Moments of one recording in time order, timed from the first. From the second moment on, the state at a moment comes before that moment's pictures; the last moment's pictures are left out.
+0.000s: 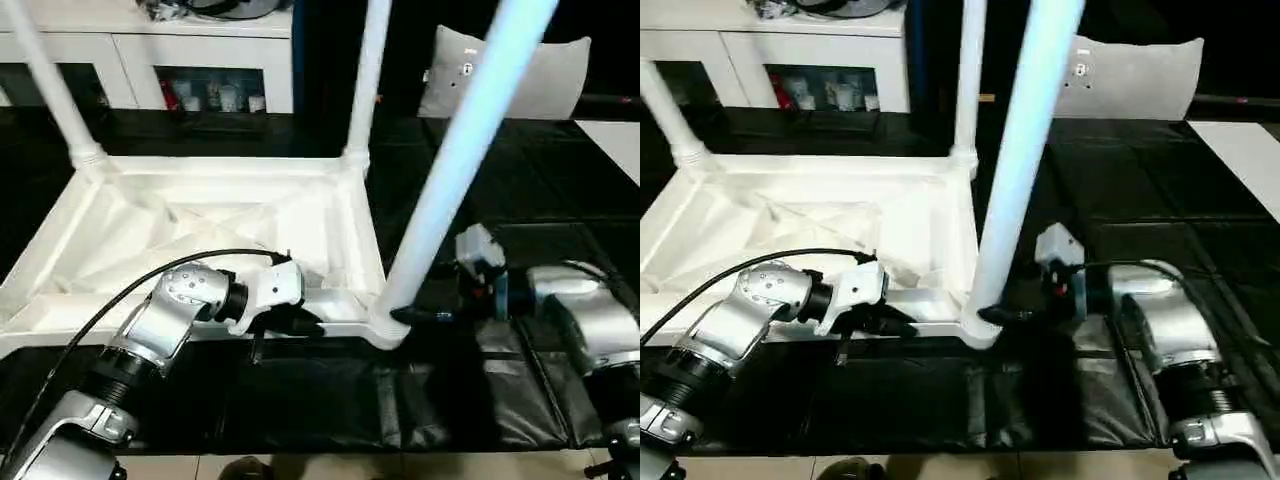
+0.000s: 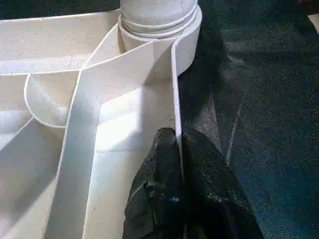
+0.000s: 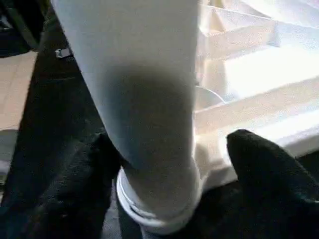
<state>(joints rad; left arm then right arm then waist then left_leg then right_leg) -0.50 0.44 -0.35 0.38 0.01 0.04 -1.28 -0.44 -0.53 0.13 0.36 0.24 0.18 1.36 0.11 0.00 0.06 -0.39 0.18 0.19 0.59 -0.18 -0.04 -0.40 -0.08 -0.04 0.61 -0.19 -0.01</state>
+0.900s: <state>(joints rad) -0.49 0.41 -0.33 0.38 0.00 0.13 -1.23 -0.41 -0.46 0.12 0.29 0.25 0.35 1.23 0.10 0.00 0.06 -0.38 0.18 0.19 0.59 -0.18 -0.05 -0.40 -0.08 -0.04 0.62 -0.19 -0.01</state>
